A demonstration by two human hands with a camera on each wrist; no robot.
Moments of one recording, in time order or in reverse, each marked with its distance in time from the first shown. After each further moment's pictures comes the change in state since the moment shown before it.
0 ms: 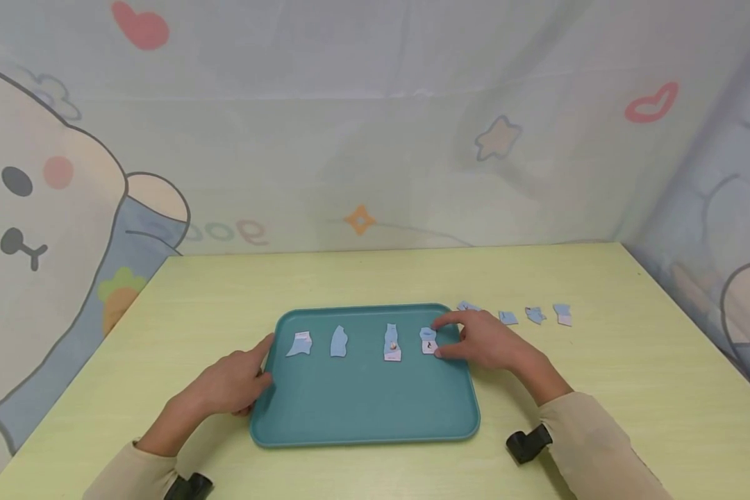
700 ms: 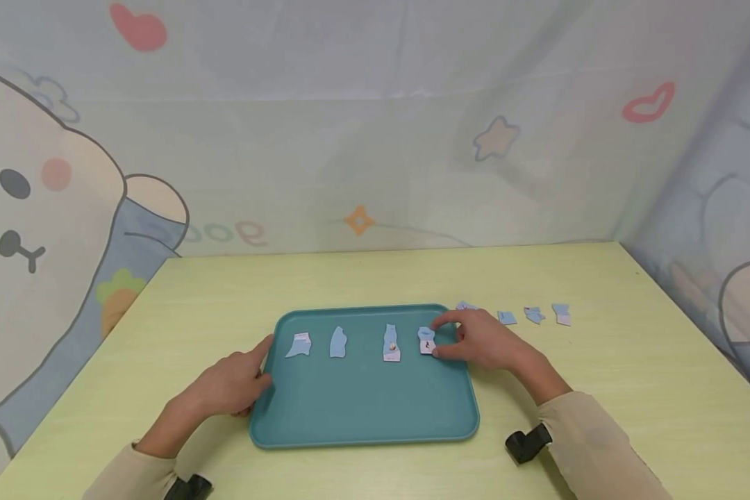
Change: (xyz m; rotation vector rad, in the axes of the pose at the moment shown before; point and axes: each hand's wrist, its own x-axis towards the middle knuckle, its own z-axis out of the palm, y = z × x) left_hand 0.003 0.000 0.001 0.003 0.002 -0.013; right_hand 0.003 0.004 0.002 -0.009 0.027 -0.047
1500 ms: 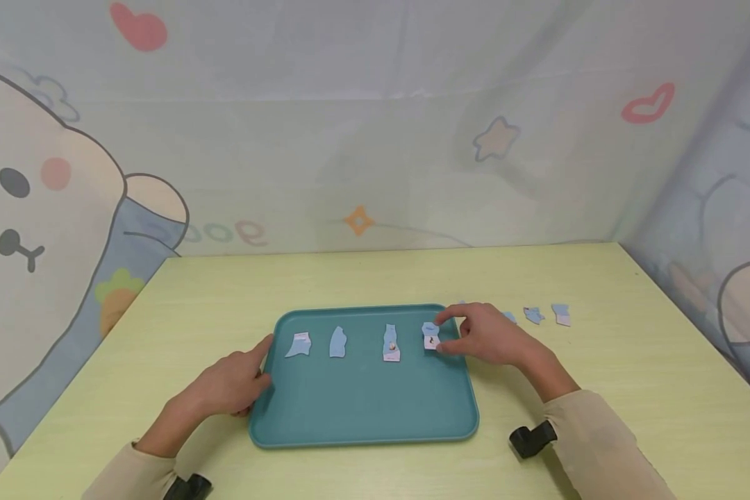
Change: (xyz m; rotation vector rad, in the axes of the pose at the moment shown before) left_hand 0.001 -0.001 0.001 0.014 0.003 0.012; right_hand -0.004 -0.001 -0.011 -0.019 0.007 0.017
